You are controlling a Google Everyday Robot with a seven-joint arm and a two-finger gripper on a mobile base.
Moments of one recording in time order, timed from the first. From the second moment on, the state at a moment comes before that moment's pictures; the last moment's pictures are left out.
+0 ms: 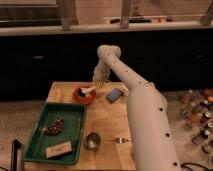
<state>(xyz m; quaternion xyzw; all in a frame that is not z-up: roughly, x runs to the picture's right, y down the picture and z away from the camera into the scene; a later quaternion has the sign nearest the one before) -0.045 -0.007 0.911 -0.31 -0.28 -0.25 0.88</state>
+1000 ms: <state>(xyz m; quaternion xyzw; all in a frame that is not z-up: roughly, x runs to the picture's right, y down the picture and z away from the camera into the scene) -0.091 0.000 0.909 -0.31 -0.28 -0.31 0.85</state>
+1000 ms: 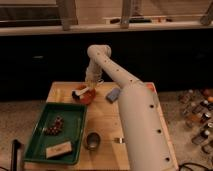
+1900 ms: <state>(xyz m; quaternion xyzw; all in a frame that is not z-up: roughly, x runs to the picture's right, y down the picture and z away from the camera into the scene) -0.121 0.014 0.907 -0.32 -0.28 -0.33 0.84</state>
